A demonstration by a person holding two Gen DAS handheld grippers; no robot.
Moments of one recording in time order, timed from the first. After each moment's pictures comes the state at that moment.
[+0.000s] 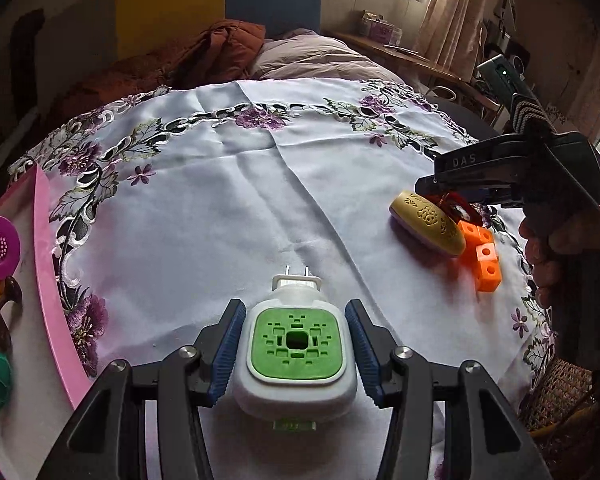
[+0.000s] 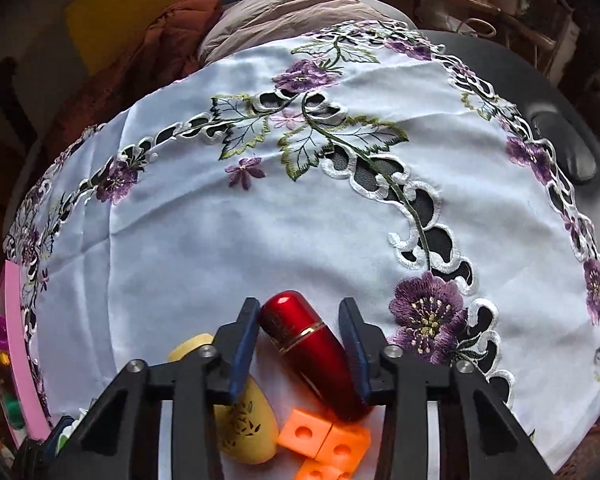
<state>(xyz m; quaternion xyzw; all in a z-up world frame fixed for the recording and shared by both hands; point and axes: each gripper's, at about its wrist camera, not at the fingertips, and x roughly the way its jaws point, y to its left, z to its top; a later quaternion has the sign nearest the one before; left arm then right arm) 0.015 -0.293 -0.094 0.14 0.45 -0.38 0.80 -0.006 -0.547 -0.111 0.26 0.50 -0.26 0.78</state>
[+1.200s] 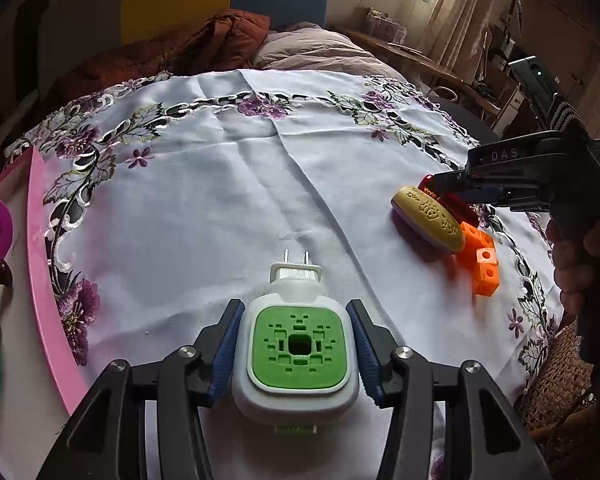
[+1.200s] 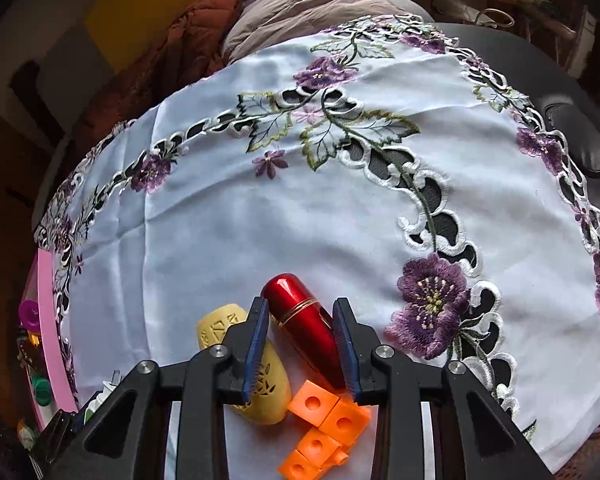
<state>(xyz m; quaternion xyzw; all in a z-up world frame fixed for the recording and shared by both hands) 0.017 -0.289 -0.102 0.12 0.48 -0.38 0.78 -0.018 -0.550 -0.098 0.28 0.50 -0.21 0.79</state>
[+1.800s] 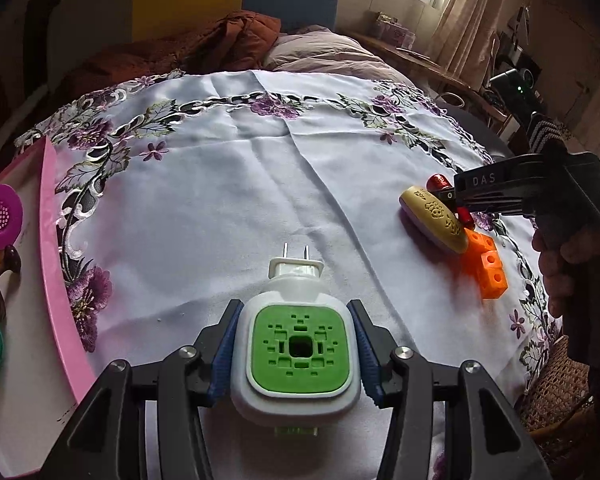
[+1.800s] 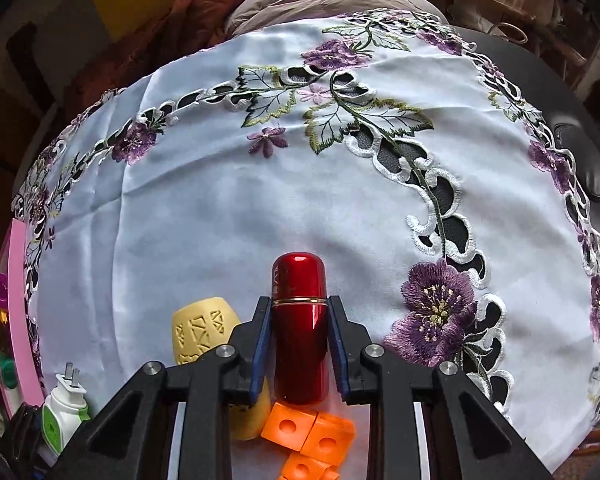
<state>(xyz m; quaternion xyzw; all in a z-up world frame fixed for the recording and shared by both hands) 0.015 -0.279 -0.099 0.11 0.47 -0.36 0.80 -0.006 -0.548 -0.111 0.24 0.53 -0.21 0.78</state>
